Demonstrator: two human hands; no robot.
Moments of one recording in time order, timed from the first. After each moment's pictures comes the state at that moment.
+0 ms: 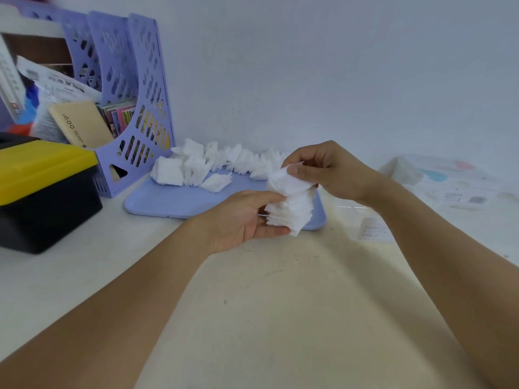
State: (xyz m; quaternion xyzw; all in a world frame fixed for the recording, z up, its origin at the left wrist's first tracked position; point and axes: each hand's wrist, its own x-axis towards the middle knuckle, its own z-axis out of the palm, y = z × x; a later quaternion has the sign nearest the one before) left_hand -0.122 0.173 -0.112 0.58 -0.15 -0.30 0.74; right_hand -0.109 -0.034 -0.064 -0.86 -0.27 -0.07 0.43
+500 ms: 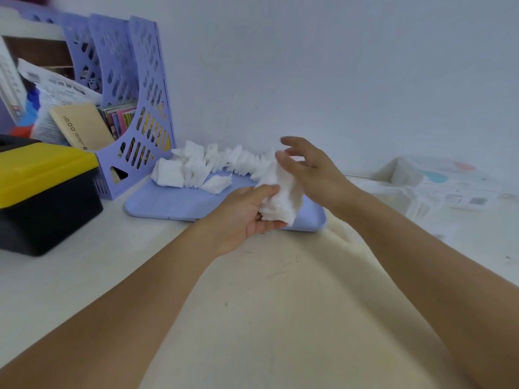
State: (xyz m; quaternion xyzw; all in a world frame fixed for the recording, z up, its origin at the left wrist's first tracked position) left_hand -0.119 0.169 -0.112 0.59 -0.11 -0.21 0.77; right_hand -0.112 0.003 -0.076 -0.86 -0.12 -0.12 0.49
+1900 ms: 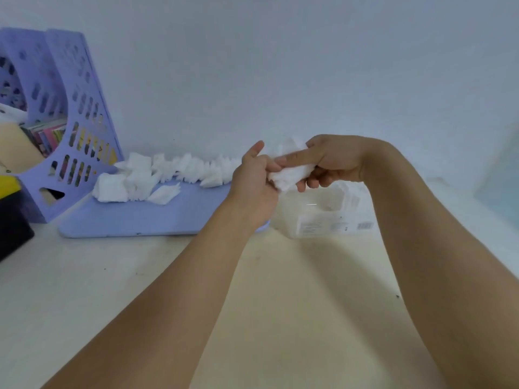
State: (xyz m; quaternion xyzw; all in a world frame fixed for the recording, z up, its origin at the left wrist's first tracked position) left_hand -0.126 0.036 -0.067 0.39 -0.04 -0.14 0.91; right_hand -0.148 -0.113 -0.006 -0.90 -0.03 0.13 0.43
